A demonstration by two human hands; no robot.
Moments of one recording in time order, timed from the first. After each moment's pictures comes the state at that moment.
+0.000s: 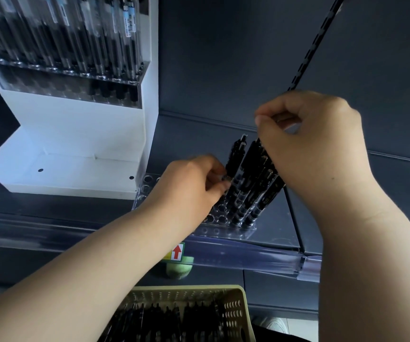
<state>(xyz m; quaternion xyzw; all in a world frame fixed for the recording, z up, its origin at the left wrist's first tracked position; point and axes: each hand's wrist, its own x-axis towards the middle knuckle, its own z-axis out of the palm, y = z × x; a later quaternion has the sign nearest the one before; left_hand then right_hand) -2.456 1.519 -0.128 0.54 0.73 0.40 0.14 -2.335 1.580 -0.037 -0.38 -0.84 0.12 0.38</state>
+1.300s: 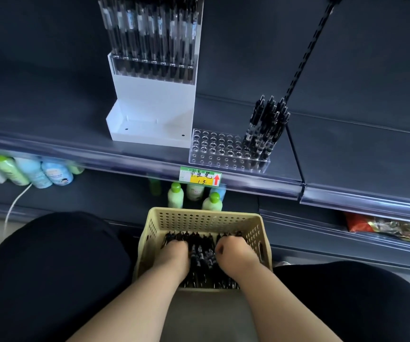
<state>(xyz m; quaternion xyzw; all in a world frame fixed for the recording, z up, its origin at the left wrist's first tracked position) -2.419 1.338 -0.303 0.43 0.86 -0.02 0.29 -2.295 1.413 -0.249 -0.49 -0.81 0.28 -0.15</state>
